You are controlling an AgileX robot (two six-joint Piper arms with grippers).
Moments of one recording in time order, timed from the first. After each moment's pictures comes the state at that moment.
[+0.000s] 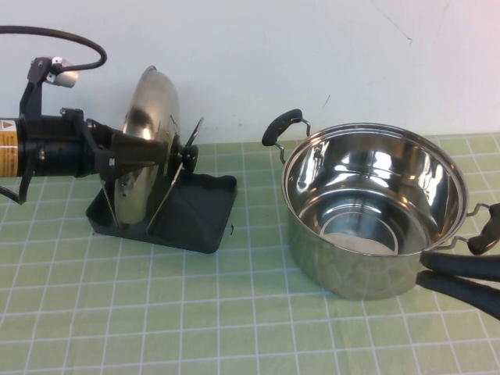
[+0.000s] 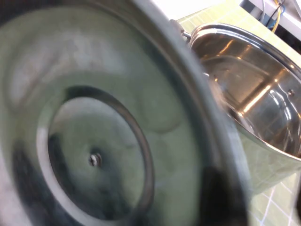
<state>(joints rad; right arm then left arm) 0.92 0.76 -0.79 -1.76 -0.36 1.12 0.14 1.72 -1.20 1.80 -1.15 -1.72</state>
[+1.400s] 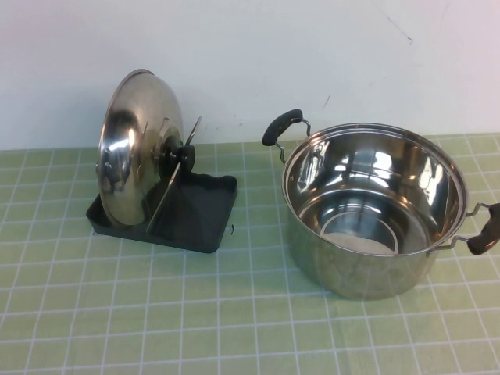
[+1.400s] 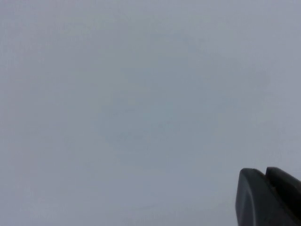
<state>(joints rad) 0.92 0.76 -0.80 -1.14 1.03 0.01 0.47 1.23 -1.32 1.78 -0.37 -1.59</state>
